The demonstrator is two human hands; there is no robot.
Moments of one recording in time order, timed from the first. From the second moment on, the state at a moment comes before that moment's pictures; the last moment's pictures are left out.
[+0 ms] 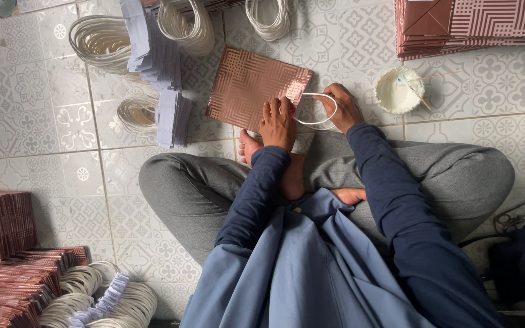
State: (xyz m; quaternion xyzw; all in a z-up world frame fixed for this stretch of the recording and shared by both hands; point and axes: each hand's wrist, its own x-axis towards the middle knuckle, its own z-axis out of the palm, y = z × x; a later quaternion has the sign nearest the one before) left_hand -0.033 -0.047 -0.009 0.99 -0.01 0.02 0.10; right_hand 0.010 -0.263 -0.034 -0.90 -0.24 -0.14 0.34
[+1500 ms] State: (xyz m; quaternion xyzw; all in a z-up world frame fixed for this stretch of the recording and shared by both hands) left_hand -0.051 -0.026 -0.031 0.97 -0.10 -0.16 0.12; right_hand 0.043 -0.138 0.030 -0.78 -0.35 0.06 0.52
